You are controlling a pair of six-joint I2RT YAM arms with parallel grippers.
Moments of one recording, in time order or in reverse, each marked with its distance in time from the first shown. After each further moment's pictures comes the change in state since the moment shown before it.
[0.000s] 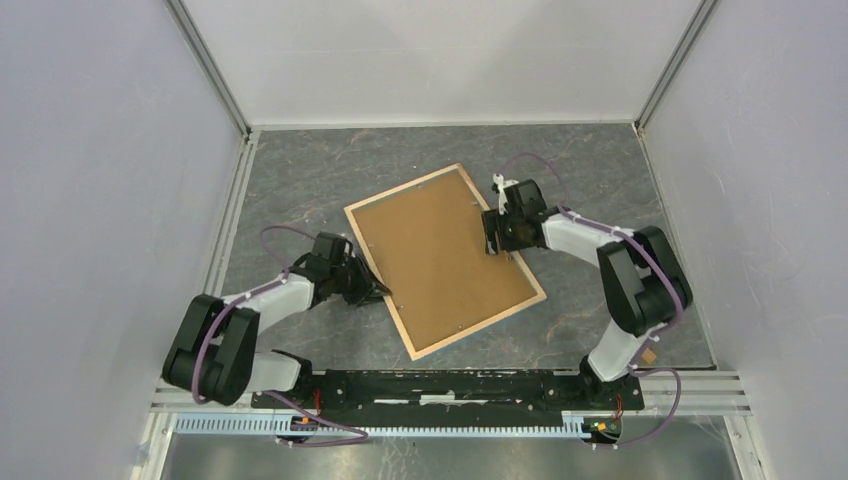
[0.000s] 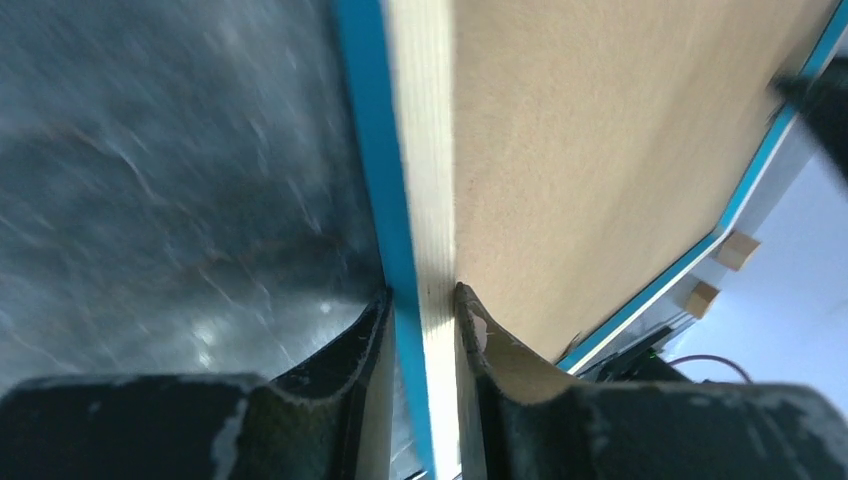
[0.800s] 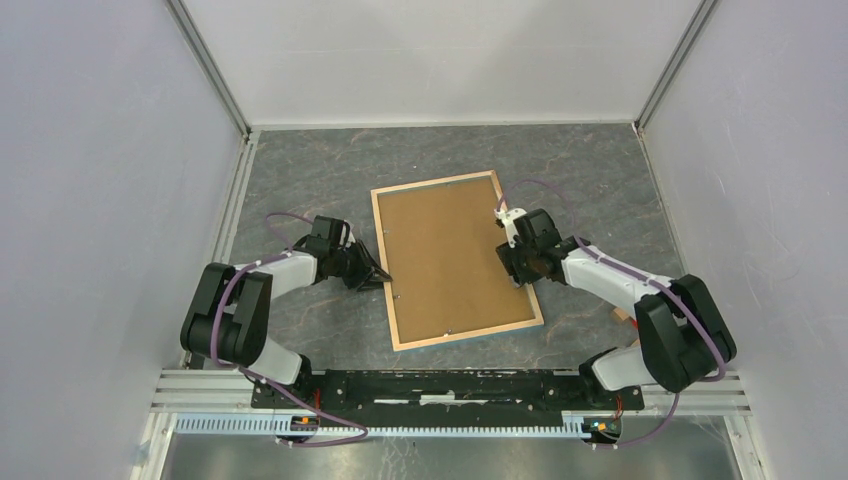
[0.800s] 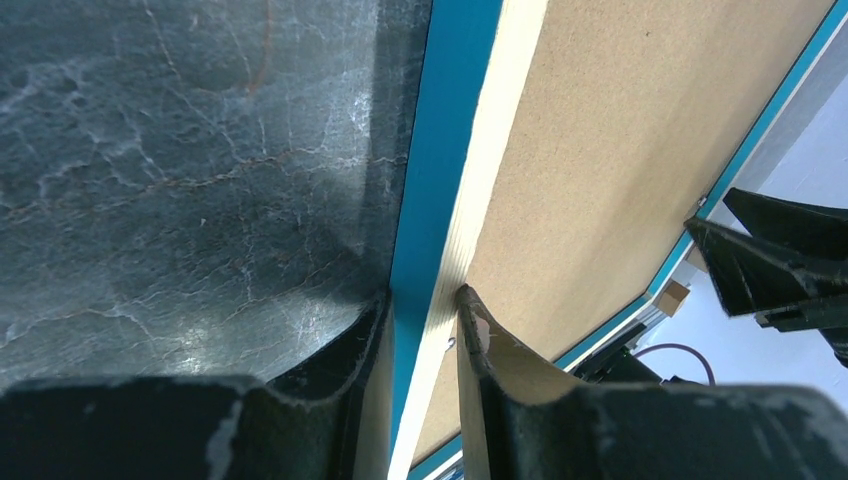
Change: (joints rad) left arm 0.053 0.157 0.131 -0.028 0.056 0.062; right arm 0.060 -0.264 -0.207 -0.114 0.146 -0.216
